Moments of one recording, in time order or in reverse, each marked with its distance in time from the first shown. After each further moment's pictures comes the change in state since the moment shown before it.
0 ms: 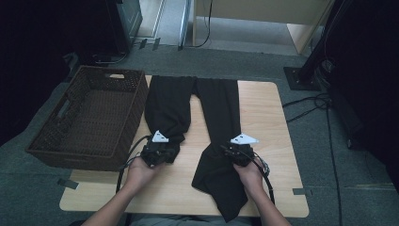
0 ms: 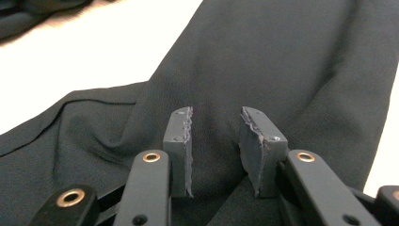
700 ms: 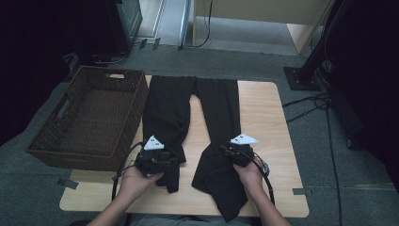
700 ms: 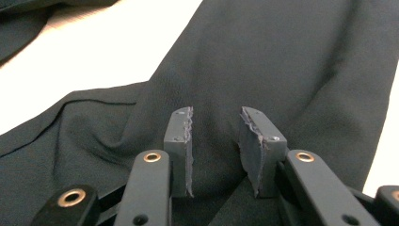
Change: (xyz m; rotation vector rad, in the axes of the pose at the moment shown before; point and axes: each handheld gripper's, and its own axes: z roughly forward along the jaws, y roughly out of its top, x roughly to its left) left arm -0.015 0.011 -0.032 -0.090 -0.009 -0.048; right arm 0.001 0.000 0.000 0.001 -0.003 0.006
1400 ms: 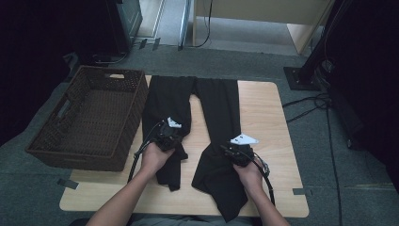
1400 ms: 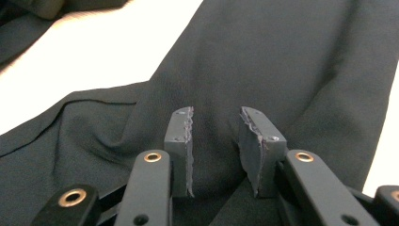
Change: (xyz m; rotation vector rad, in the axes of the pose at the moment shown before) left arm 0.030 0.034 0.085 0.130 0.125 0.048; right arm 0.001 -0.001 0.000 -0.003 -0.002 0.002
